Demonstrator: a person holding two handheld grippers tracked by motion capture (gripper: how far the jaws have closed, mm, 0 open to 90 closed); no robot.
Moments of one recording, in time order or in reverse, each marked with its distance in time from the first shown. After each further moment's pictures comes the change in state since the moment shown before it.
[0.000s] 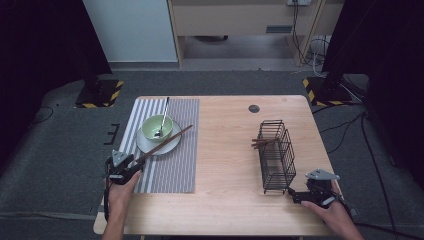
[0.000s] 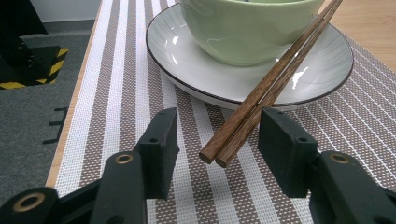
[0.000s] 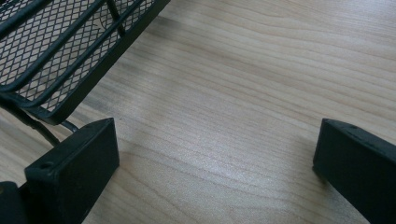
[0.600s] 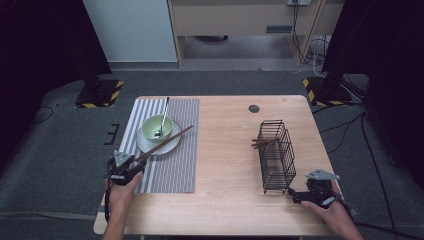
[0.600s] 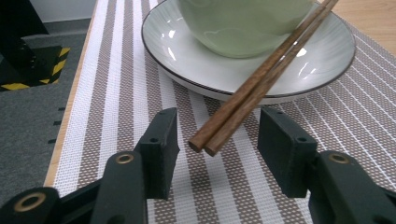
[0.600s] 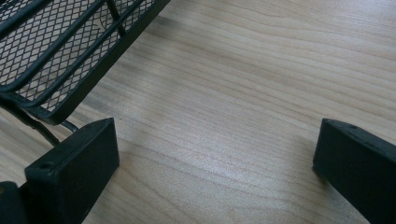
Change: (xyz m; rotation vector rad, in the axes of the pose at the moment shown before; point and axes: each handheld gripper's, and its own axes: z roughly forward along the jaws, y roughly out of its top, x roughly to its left) left arm -0.005 -0.001 0.000 0.023 0.003 0.040; right arm 0.000 0.000 0.000 0.000 0.000 0.000
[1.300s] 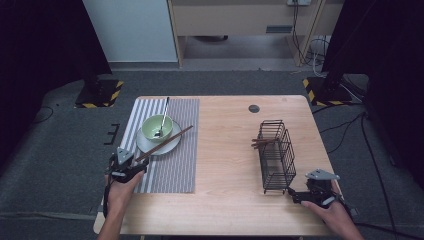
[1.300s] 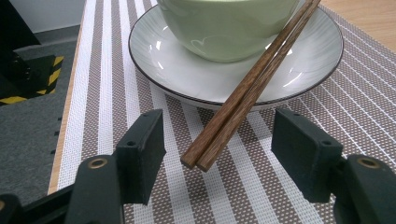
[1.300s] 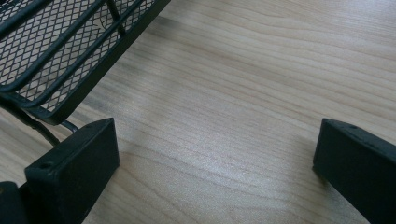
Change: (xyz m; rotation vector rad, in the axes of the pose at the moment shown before) left arm -0.001 0.010 0.003 0.020 -0.017 0.079; right arm 0.000 0.000 0.000 0.000 0.001 -0.001
